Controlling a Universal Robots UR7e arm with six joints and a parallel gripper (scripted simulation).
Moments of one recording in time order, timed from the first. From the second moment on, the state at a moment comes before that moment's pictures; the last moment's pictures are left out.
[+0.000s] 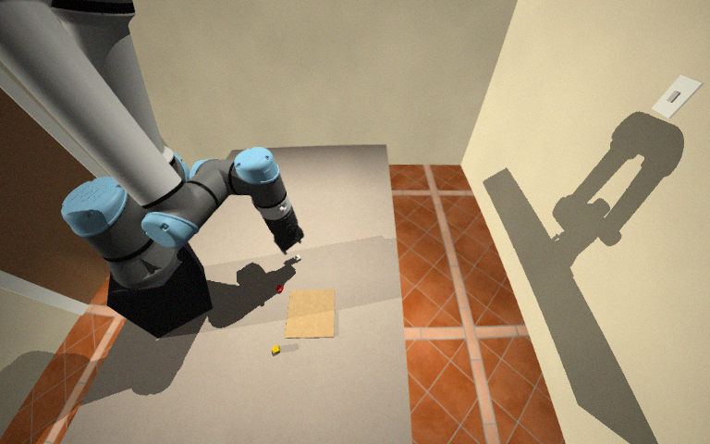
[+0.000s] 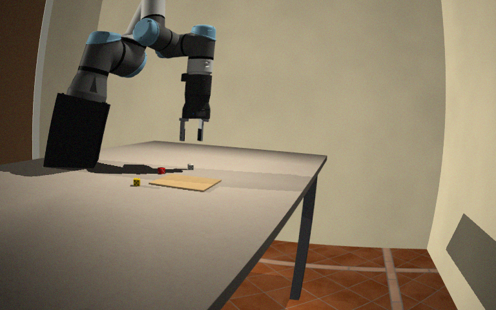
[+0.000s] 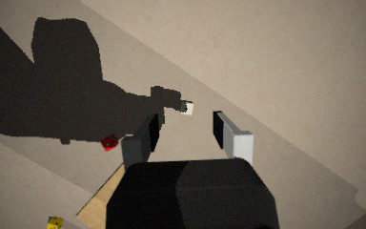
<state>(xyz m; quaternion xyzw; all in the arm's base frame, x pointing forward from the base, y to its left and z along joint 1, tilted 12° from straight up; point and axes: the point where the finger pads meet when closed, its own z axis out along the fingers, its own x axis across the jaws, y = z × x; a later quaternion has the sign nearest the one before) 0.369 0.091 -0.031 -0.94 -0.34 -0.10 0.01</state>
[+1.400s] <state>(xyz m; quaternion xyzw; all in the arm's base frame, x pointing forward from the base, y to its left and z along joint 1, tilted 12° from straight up) 0.373 0.090 -0.038 -0.97 -0.23 -0.10 0.02</state>
